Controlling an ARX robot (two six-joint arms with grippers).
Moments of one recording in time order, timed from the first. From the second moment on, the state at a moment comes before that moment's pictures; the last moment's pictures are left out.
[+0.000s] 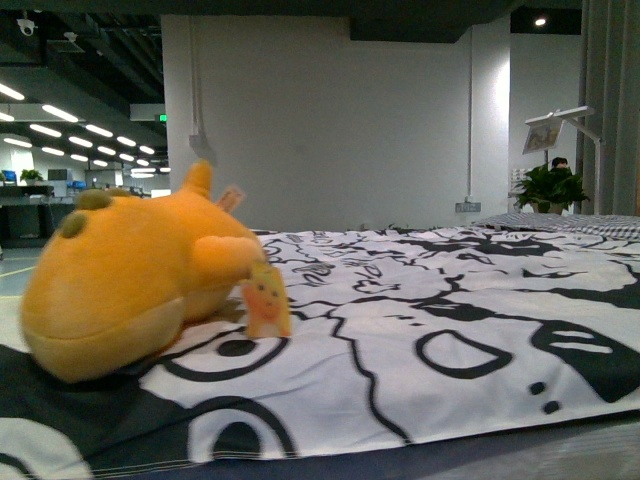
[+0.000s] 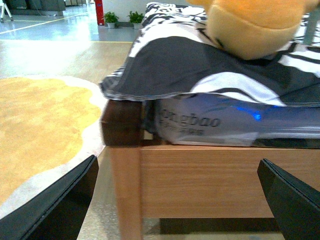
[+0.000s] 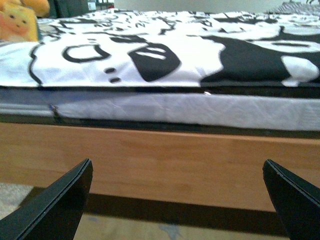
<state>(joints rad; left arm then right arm) 0.00 0.00 0.01 -0.01 0.00 -0.01 0.00 0.00 0.01 0.00 0.00 0.00</state>
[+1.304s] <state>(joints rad) 0.00 0.00 0.01 -0.01 0.00 0.00 -0.09 0.83 0.50 0.42 -0.12 0.04</state>
